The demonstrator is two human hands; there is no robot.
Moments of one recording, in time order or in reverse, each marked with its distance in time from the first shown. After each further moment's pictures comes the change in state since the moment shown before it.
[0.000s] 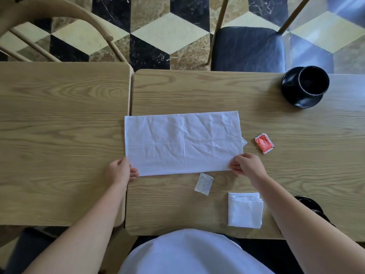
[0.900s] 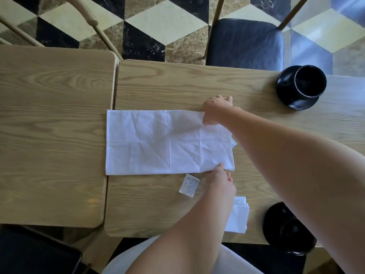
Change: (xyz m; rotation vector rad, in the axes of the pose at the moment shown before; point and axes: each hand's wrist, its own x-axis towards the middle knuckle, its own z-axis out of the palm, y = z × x) left_hand -0.215 0.024 0.242 -0.705 -0.395 -0.768; right_hand 0.044 -0.180 0.057 -1.599 -0.043 -0.561
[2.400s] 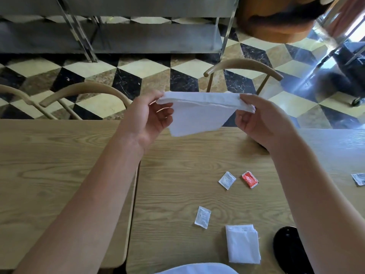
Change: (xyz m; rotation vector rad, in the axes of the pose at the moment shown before) left_hand -0.305 0.233 -0.067 0.397 -0.814 0.924; right_hand -0.264 0.025 -0.130 2.220 0.331 -0.417
